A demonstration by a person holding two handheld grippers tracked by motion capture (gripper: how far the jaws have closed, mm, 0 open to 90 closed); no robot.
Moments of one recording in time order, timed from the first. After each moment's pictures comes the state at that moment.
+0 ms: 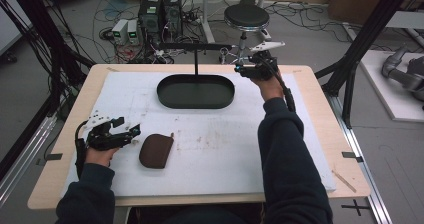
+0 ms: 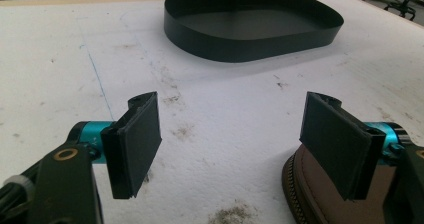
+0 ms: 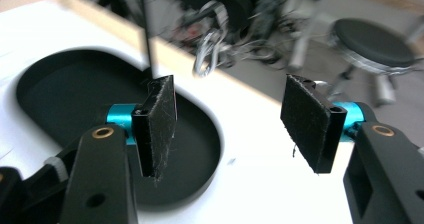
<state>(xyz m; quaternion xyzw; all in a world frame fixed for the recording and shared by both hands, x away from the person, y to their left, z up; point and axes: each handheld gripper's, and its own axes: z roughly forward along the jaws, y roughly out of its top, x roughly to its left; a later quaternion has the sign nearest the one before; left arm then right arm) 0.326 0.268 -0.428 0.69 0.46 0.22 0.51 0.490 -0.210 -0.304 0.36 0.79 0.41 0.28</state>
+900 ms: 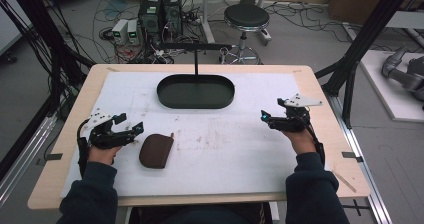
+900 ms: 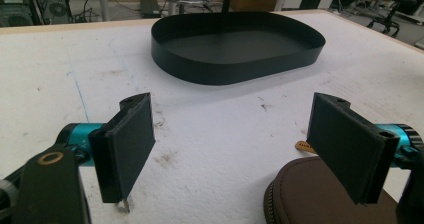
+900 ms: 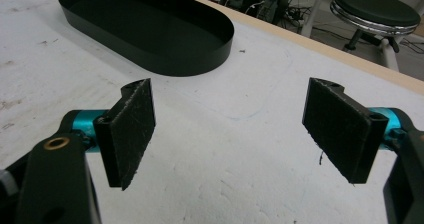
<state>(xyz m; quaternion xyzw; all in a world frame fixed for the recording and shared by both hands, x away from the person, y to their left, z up) 0.327 0.259 -0.421 0.69 0.44 0.23 0.53 0.375 -0.294 -0.382 0.38 0.77 0.44 0.27</state>
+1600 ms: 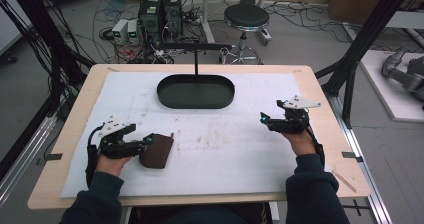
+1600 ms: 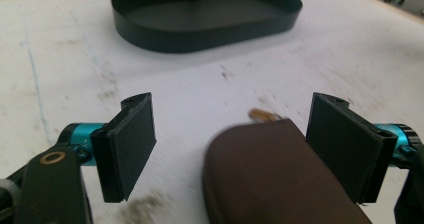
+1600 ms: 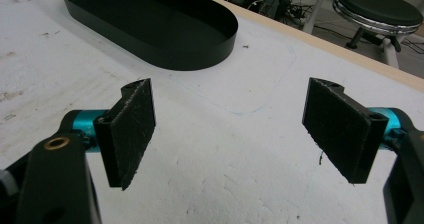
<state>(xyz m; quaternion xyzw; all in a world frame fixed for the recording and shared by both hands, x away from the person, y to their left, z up) 0.291 0.215 -0.414 0.72 0.45 0.20 0.48 0.372 -0.292 -0.384 0.37 0.78 0.43 0.27</state>
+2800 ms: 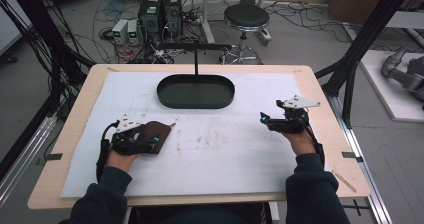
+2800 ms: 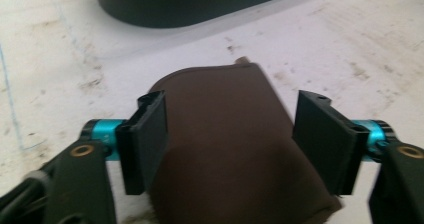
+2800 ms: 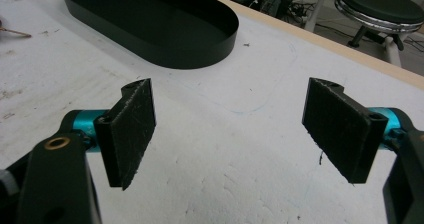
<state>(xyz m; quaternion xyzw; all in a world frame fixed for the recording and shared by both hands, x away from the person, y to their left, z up) 0.319 0.201 -0.430 0.76 0.43 0.21 0.44 0.374 -0.292 -0.385 0.37 0.78 0.43 0.26</state>
